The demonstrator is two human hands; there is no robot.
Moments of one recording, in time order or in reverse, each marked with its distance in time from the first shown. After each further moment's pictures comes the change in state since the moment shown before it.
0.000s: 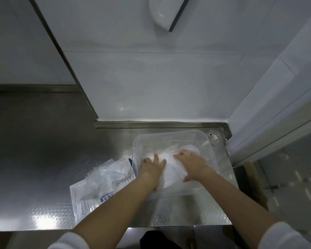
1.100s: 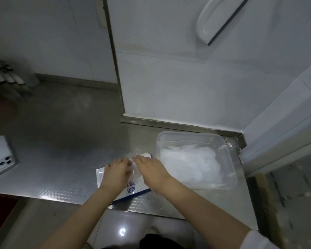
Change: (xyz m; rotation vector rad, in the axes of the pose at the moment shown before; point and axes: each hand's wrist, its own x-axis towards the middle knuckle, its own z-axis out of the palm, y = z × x) left_hand -0.127 -0.091 0.078 -0.726 0.477 -0.442; right_hand -0.030 -0.192 -0.045 0.060 0.336 -0.412
